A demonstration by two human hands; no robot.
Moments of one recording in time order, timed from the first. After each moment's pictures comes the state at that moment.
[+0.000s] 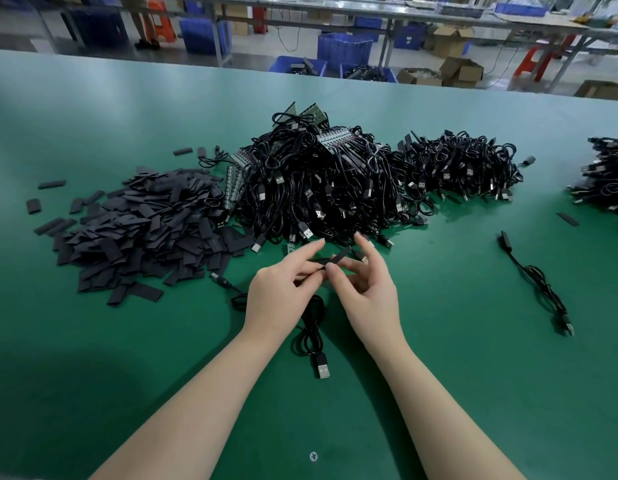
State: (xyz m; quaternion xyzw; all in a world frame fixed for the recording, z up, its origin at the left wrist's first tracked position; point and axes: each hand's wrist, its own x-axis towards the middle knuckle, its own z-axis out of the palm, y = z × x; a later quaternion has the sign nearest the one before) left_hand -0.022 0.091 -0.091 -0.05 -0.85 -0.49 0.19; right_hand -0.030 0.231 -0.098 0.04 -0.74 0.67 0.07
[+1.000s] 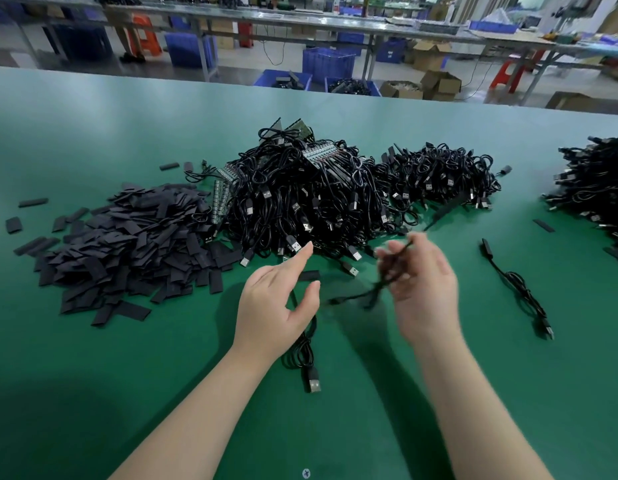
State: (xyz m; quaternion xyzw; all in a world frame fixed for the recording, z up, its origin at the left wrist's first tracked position) left_hand -0.019 0.095 -0.087 -0.13 -0.86 -0.38 0.31; right_hand -0.043 0.279 -0.045 -0.08 -0.47 0.87 0.12
